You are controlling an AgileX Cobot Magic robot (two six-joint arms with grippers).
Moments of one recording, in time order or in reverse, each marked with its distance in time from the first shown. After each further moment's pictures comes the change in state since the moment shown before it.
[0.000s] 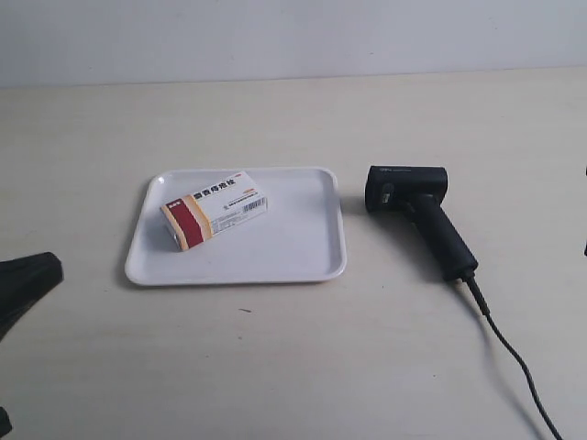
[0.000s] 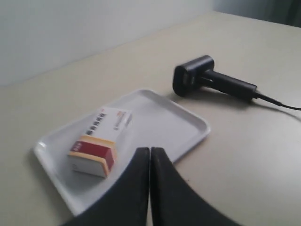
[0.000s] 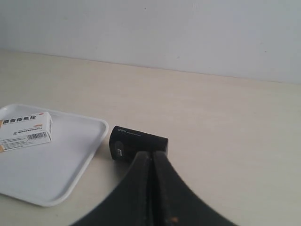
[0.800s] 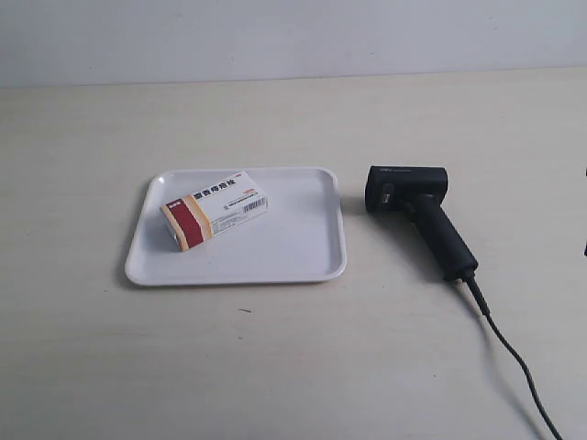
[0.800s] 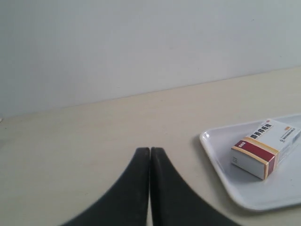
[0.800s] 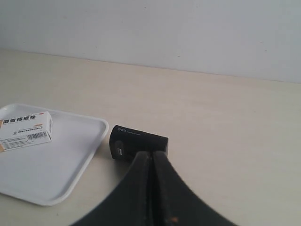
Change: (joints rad) left arm 0.173 -0.615 0.018 -0.911 0.674 0.835; right arm 0.000 0.000 0.000 0.005 0.004 0.000
